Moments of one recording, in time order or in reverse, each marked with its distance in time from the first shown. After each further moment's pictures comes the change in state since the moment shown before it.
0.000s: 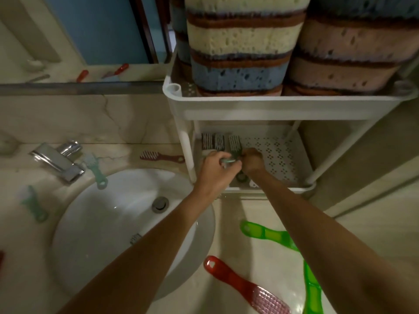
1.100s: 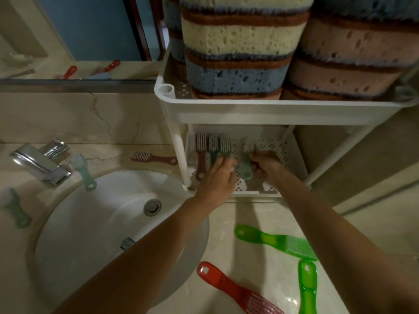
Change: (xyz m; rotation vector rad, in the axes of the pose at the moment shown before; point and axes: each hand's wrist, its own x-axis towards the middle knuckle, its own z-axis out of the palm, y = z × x) left_hand 0.010 -0.020 0.021 0.360 -0.201 0.246; right_hand 0.003 0.040 -0.031 0.821 -0.104 0.316
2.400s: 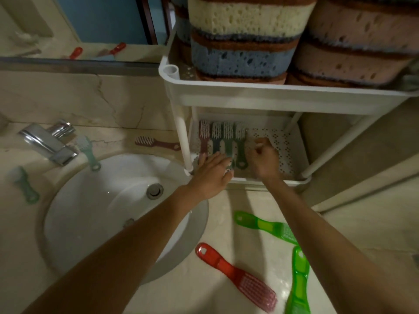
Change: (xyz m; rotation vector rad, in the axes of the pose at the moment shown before) left_hand -0.010 -0.024 0.002 0.283 -0.202 0.032; right_hand -0.034 0.017 0.016 -0.467 0.272 -0.486
